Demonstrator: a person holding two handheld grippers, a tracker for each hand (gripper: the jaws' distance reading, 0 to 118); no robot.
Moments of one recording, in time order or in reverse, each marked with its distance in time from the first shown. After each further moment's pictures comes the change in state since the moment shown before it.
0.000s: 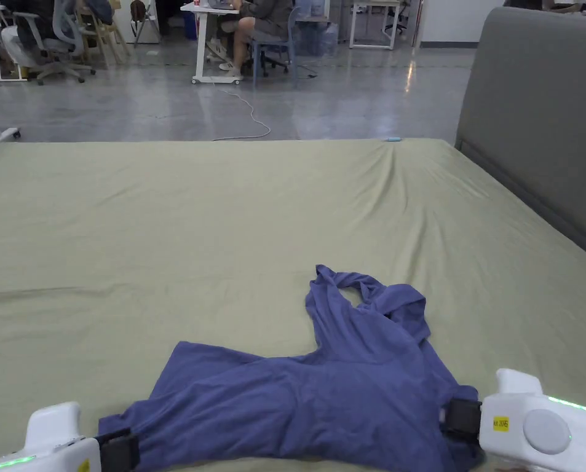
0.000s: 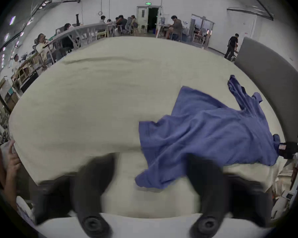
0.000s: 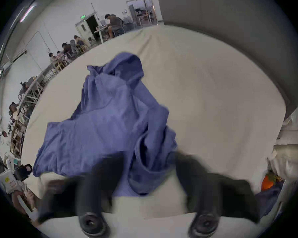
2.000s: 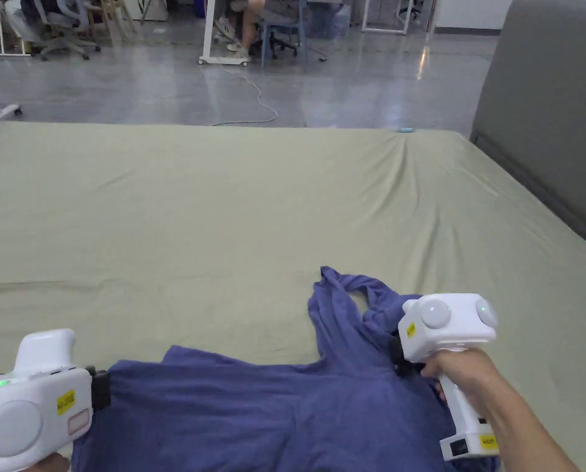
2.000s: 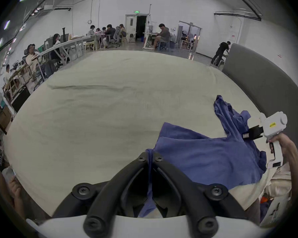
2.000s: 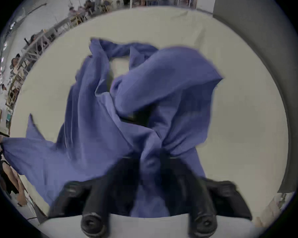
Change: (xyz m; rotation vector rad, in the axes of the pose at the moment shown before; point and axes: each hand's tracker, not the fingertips) left arm 0.022 0.085 -0.006 0.043 -0.093 -0.065; right arm -0.090 0.138 -0.175 -0.302 0.030 0.343
